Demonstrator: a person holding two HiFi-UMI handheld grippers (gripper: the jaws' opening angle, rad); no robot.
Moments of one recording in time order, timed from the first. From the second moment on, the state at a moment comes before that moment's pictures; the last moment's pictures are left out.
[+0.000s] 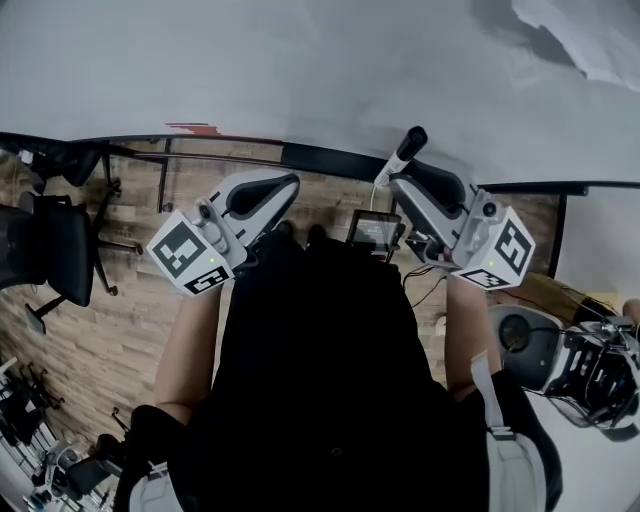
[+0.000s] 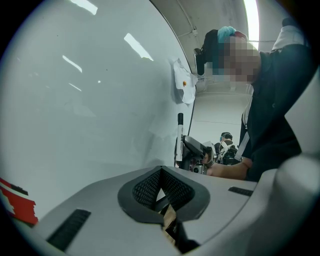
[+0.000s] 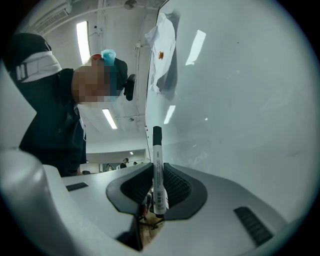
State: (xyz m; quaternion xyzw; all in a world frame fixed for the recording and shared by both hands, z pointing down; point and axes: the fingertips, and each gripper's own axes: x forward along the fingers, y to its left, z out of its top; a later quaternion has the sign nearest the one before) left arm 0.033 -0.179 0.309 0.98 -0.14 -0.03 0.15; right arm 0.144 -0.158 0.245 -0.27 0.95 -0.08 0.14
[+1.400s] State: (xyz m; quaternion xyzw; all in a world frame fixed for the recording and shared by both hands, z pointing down) left arm 0.015 -0.165 0.322 0.97 -0.16 -0.02 0.16; right arm 0.112 -0.188 0.404 -0.35 0.90 0.07 -0.27
